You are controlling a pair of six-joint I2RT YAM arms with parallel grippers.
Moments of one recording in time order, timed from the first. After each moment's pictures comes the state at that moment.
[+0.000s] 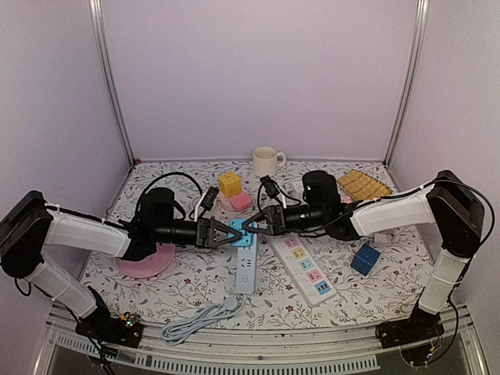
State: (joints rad) left arm -0.74 1.46 0.57 0.62 0.67 -0.78; right arm 0.82 1.78 0.98 0.49 -0.70 0.71
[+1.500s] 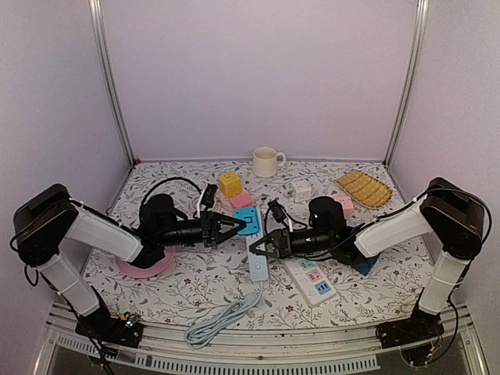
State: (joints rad) left arm -0.76 1.61 0.54 1.04 0.57 -1.09; right arm 0.87 1.78 0.75 0.71 -0.63 0.82
